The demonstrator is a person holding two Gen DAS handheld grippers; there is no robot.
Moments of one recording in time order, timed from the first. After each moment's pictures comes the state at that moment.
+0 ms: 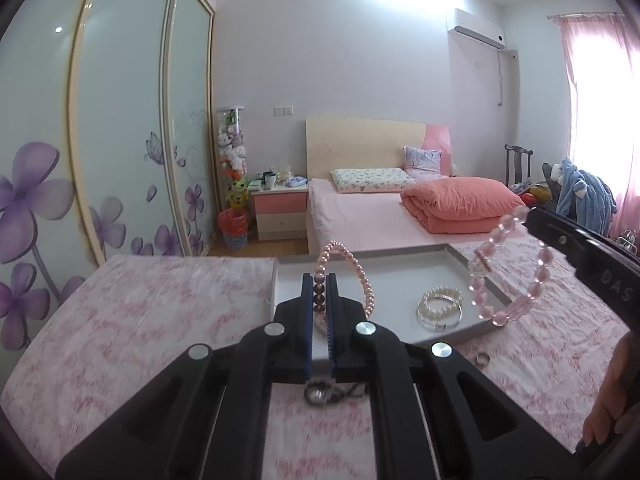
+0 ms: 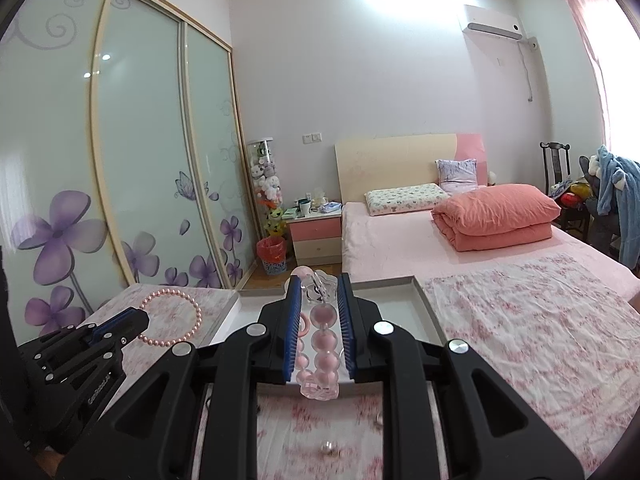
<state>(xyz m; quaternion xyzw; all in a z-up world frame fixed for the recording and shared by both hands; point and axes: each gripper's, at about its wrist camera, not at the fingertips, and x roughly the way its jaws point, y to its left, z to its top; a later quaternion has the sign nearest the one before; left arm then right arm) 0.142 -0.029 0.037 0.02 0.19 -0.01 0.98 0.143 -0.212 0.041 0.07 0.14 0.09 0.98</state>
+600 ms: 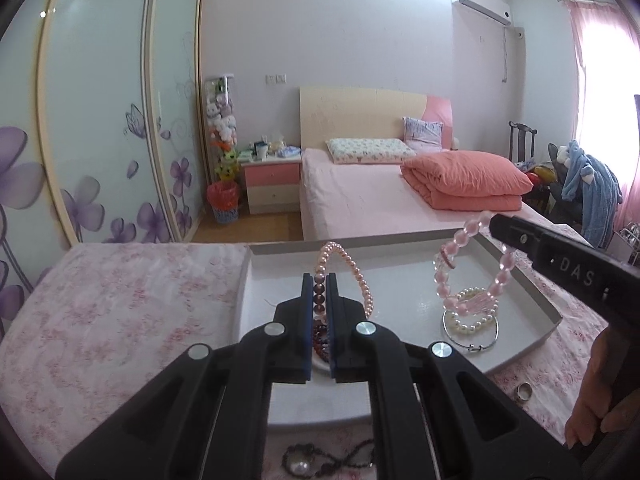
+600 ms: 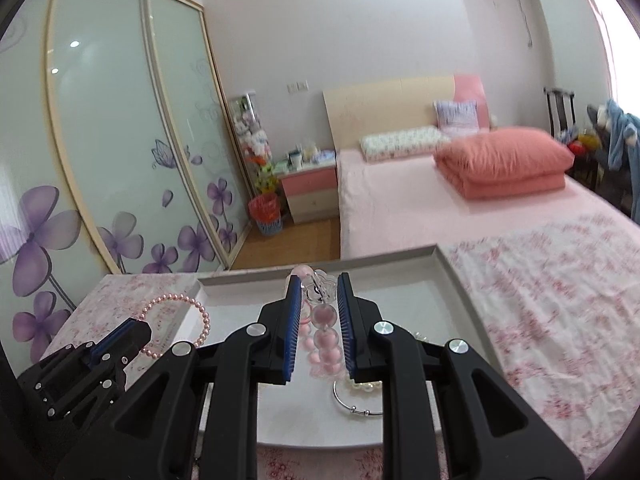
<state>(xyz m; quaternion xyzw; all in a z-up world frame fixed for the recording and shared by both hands) 0.251 -0.036 -0.007 0.01 0.25 -0.02 0.97 0.256 -0.204 -0.004 0.11 0.25 0.09 0.96</state>
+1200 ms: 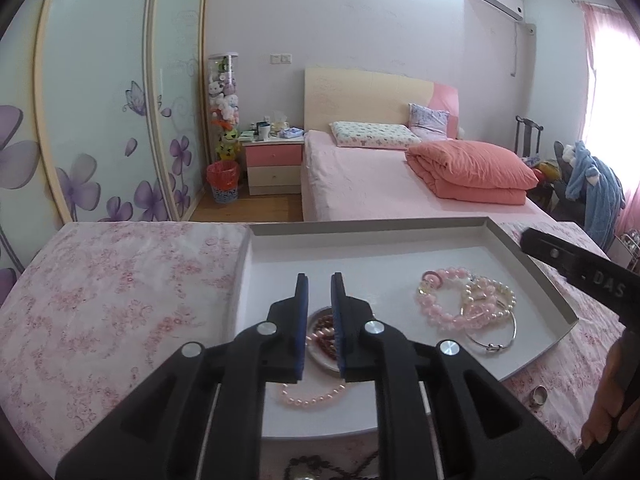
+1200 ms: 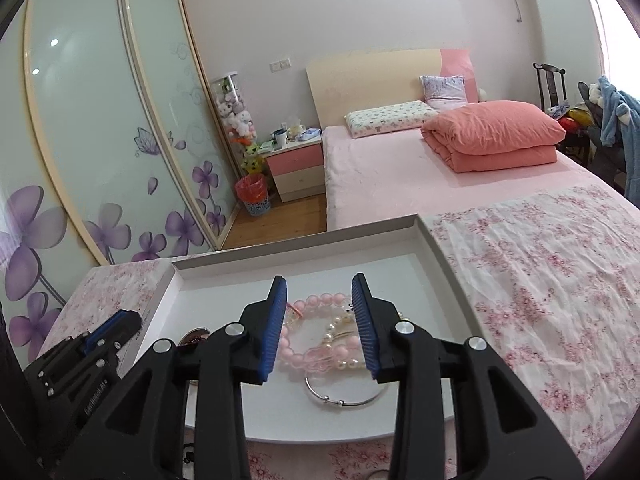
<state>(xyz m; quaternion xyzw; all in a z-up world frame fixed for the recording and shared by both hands) 0.270 -0.022 -0.021 -0.01 0.28 -0.01 0.96 0.258 -0.218 -0.013 0.11 0.28 0.07 0.95</state>
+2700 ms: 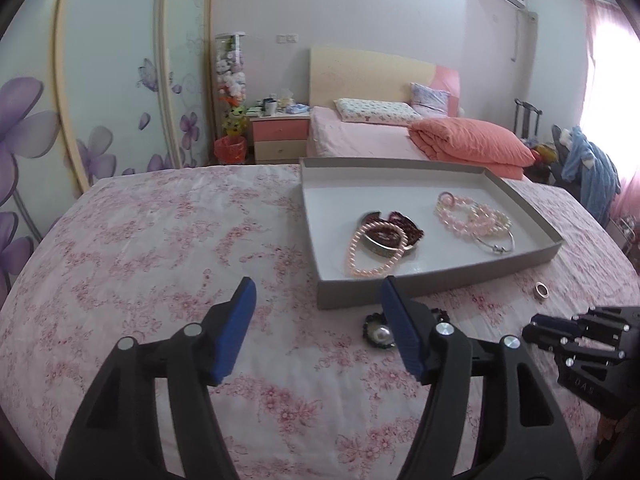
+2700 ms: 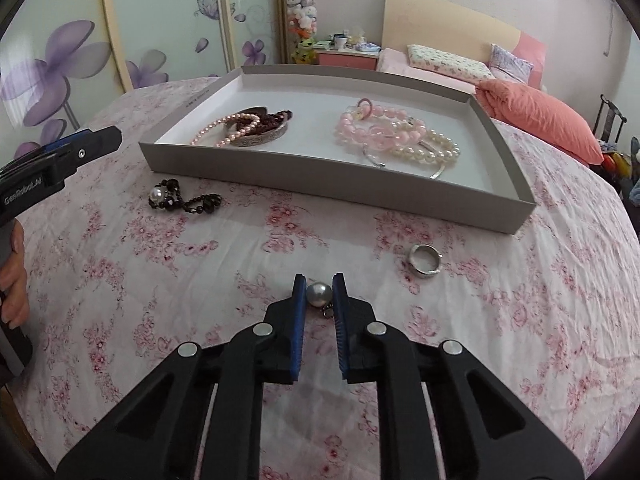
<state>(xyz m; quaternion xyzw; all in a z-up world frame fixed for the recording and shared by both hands) 0.181 0.031 -0.037 0.00 0.32 -0.03 0.95 0.165 -0.188 -0.083 -0.06 0.42 0.14 0.89</state>
